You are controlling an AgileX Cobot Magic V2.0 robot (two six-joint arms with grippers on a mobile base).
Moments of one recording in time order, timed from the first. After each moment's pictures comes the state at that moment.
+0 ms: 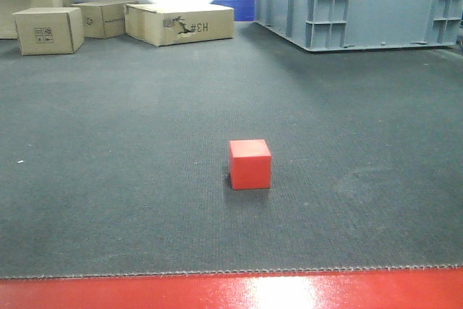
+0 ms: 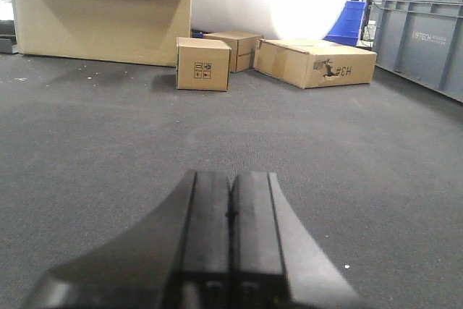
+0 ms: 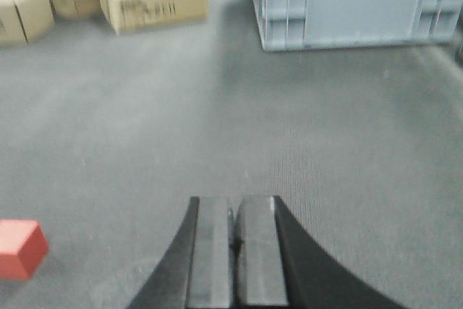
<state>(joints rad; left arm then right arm) 0.02 -0.01 0.03 -0.10 -0.04 0.05 0.15 0.29 -0.20 0.14 0.08 -0.02</state>
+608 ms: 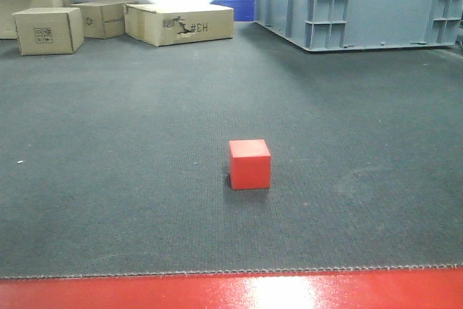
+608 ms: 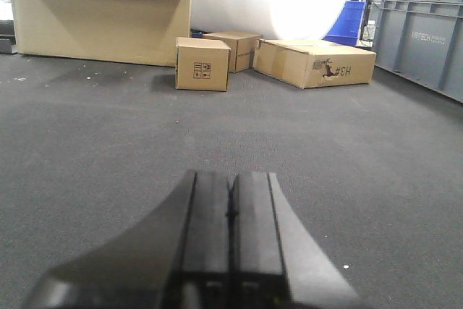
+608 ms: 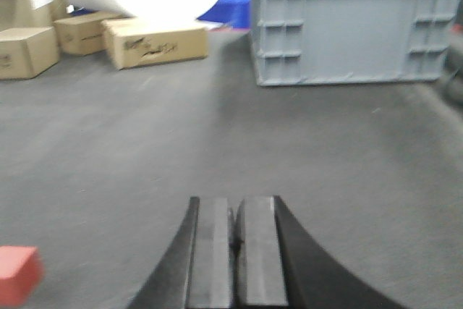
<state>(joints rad) 0.02 -0.01 0.03 -0.10 -0.04 0.05 0.11 0.22 -0.15 0.11 0.01 -0.02</state>
